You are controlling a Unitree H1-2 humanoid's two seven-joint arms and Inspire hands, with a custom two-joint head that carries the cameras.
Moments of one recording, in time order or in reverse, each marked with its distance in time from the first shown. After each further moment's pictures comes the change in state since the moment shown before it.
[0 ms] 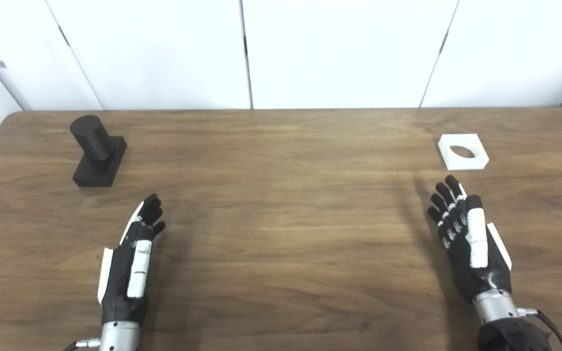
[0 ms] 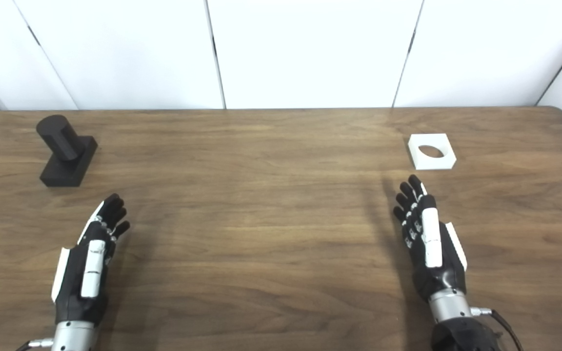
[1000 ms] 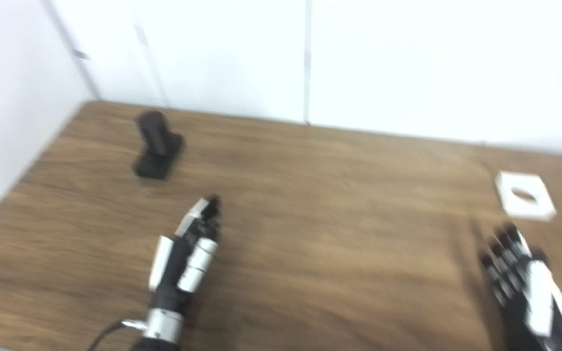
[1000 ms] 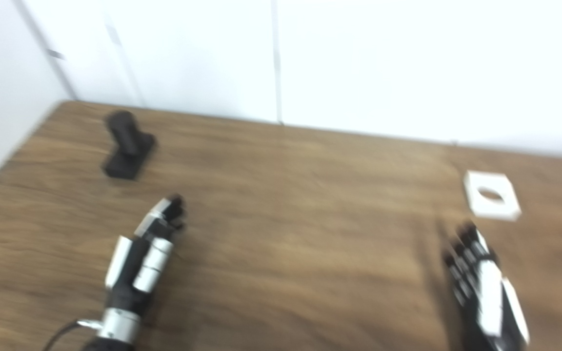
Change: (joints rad) left arm 0.000 -0.007 -0.039 0.002 0.080 -0.004 0.023; right arm 0.015 -0.013 -0.017 0.020 0.018 -0.037 0.044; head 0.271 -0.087
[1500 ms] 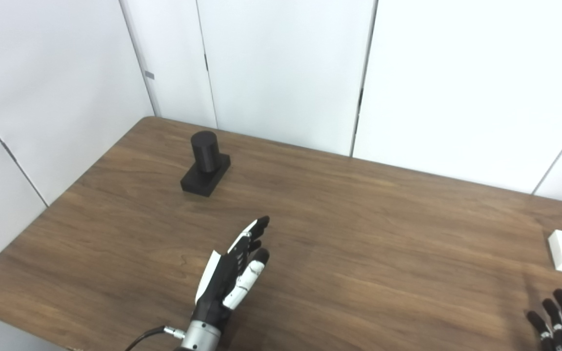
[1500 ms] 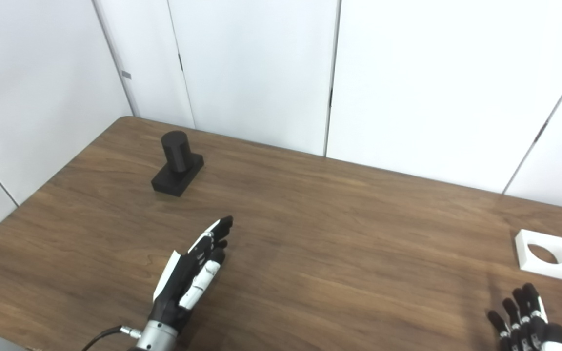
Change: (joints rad) left arm -0.004 -0.005 -0.048 0.004 0.044 0.000 0.036; right arm -0.007 -0.005 -0.032 0.047 0.008 -0.037 0.045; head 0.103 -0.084
